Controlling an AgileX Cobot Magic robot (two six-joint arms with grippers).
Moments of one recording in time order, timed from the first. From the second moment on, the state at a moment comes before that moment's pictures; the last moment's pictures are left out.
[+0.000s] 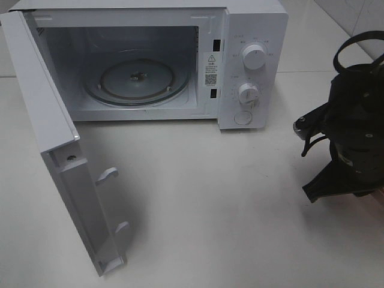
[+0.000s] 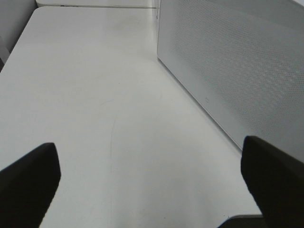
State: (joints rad) left arm 0.02 0.00 -0.52 -0.07 1.08 0.02; right arm 0.54 1.69 -0.74 -0.80 0.84 0.89
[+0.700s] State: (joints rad) left arm 0.02 0.00 -0.52 -0.07 1.08 0.02; right arm 0.44 1.89 -0.77 -0.90 0.69 1.06
